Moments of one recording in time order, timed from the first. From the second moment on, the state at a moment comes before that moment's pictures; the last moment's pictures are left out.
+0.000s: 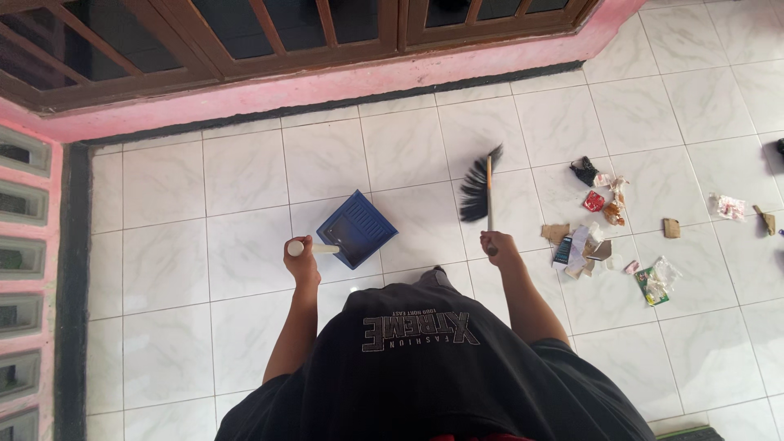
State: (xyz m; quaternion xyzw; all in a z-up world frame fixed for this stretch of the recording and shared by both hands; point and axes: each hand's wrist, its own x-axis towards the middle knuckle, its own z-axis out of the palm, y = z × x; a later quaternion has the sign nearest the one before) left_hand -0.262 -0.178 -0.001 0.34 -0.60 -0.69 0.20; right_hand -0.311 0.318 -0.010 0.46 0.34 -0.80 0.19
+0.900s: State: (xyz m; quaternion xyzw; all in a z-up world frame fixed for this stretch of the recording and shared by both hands) left_hand -0.476 -0.093 0.011 0.37 -0.65 -0.64 0.16; right_hand -0.605 0.292 -0.033 0.36 0.01 -0.87 0.33
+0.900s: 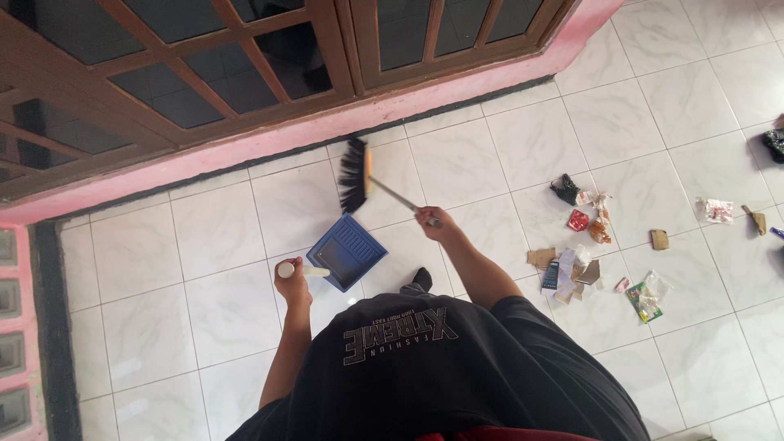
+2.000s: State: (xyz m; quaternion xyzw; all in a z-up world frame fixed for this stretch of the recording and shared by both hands) left_hand -0.864 0.144 0.006 0.12 -0.70 -0.70 -0.07; right_hand -0.686 0.484 -0.044 0.36 -0.01 -0.93 0.00
